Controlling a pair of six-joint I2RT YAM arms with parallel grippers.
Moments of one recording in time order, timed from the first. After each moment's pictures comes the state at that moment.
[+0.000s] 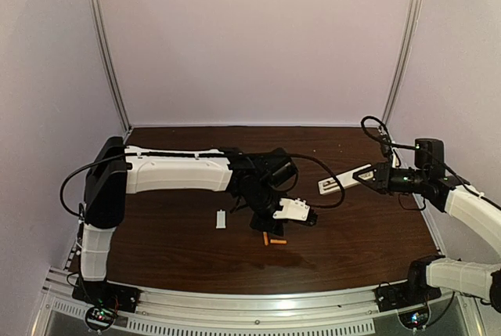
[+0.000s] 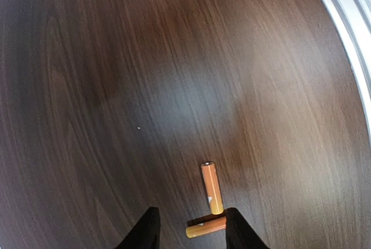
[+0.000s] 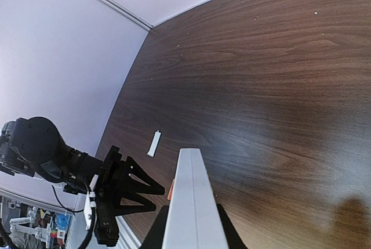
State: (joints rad) left arm -1.12 2.12 1.73 -0.74 0.19 0.78; right arm 0.09 0.93 0.58 -0.19 -0.79 0.45
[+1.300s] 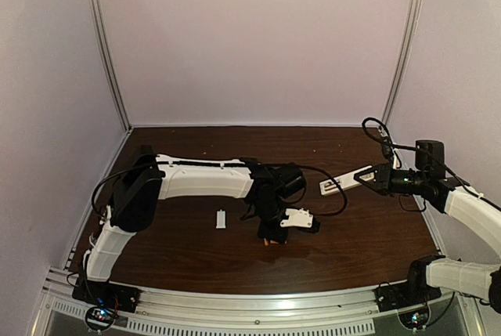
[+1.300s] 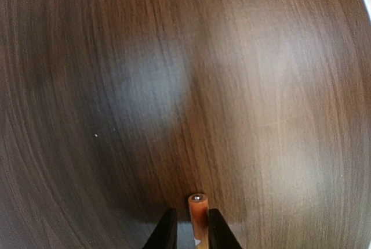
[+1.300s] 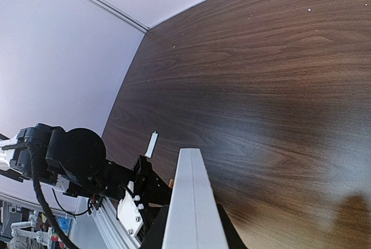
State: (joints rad) left arm -1.12 2.32 1.88 -0.85 0.22 0.67; right arm 0.07 0.93 0.56 -0.18 -0.79 0.46
